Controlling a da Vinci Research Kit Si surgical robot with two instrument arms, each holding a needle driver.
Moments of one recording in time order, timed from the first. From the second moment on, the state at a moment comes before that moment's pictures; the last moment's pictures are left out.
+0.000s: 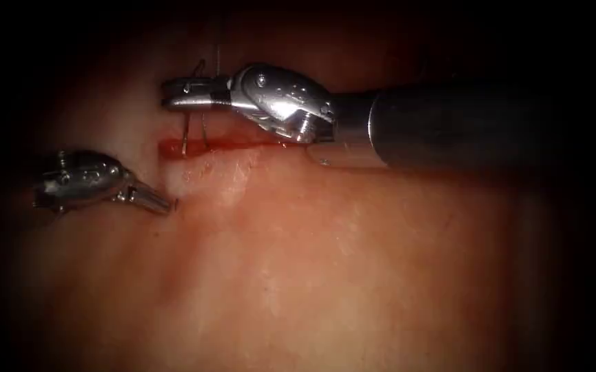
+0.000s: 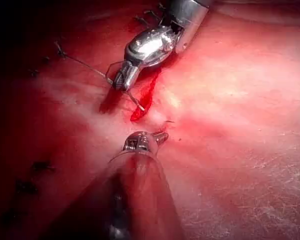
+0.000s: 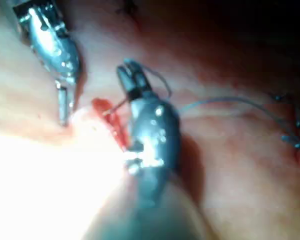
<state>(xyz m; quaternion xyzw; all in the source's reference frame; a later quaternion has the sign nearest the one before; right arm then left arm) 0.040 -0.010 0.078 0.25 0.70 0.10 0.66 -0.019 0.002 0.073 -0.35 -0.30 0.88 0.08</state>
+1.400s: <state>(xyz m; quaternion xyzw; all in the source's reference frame) 0.035 -0.012 0.083 0.37 0.61 0.30 0.63 -0.019 0.003 0.072 -0.36 -0.29 0.89 0.08</state>
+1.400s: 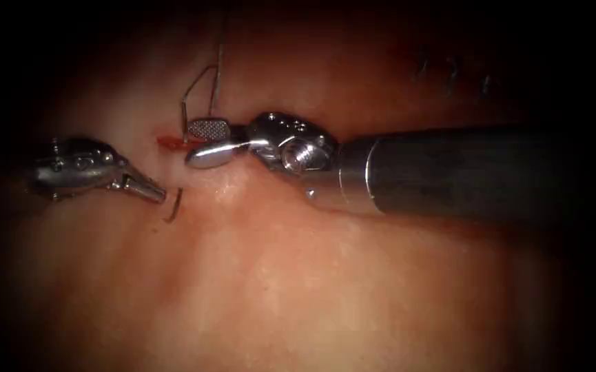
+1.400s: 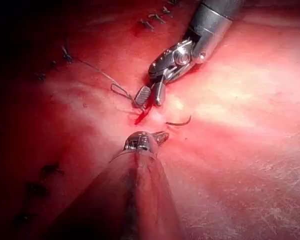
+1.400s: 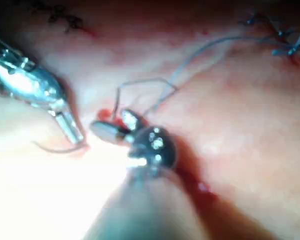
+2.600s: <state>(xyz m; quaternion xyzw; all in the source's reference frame) 0.032 -0.012 0.083 0.35 0.61 0.28 0.65 -0.020 0.002 0.069 -0.52 -0.19 0.83 0.00</state>
